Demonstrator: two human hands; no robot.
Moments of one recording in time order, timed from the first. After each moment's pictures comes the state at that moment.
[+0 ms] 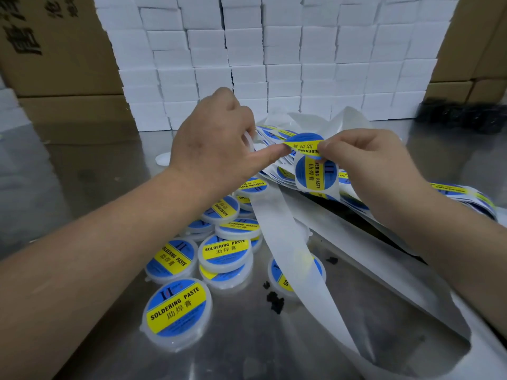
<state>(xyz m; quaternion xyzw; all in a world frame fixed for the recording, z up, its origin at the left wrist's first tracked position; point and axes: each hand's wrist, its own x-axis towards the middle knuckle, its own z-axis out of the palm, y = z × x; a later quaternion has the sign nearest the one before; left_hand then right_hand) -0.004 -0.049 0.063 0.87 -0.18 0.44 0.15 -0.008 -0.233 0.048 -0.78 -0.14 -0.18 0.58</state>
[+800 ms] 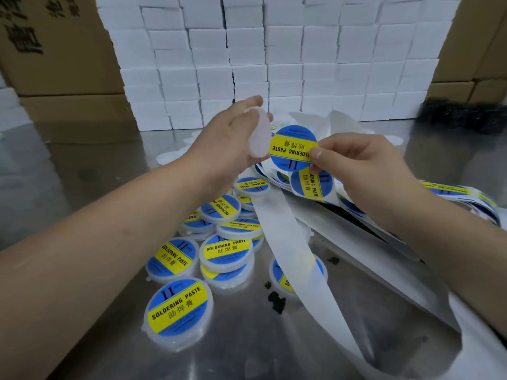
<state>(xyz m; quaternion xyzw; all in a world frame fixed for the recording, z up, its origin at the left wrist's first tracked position) 0.007 -0.060 0.063 0.68 -0.15 0.09 0.71 -0.012 -0.230 0.046 -0.78 -0.21 -0.14 0.57</state>
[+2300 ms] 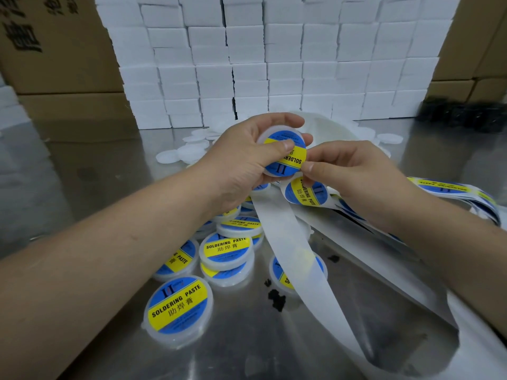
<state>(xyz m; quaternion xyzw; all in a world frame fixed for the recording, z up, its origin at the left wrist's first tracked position) -0.003 -0.069 0.054 0.65 -0.23 -0.01 0.72 -0.015 -0.228 0.046 -0.78 -0.24 -0.06 0.57</state>
